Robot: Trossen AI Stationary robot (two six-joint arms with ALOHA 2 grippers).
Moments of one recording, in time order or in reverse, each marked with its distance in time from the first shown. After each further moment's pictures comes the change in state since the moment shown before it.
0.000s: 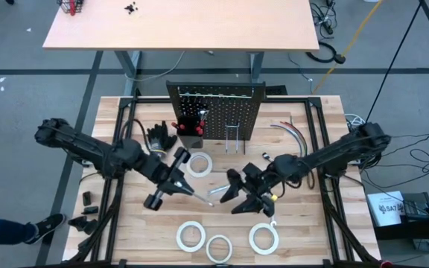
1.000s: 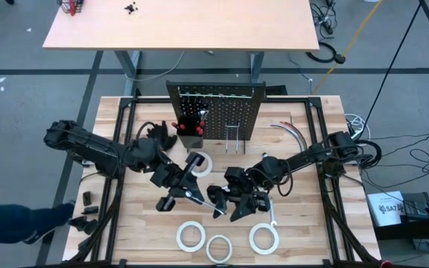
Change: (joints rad) left arm 0.053 0.155 0.128 0.012 0.241 0.192; right arm -0.040 0.325 0.253 0.461 -0.270 0.419
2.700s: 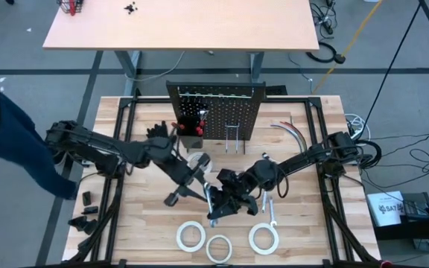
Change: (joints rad) left arm 0.072 0.003 -0.002 -0.312 0.008 -0.135; right arm 0.011 -0.002 0.000 -0.164 0.119 -0.048
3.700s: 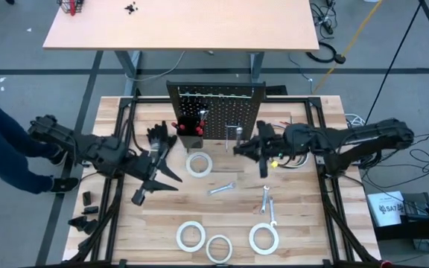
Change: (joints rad) left arm -0.211 -0.398 -0.043 -0.428 -0.525 -0.182; right arm -0.170 -0.696 -0.135 -1.254 0.581 -0.652
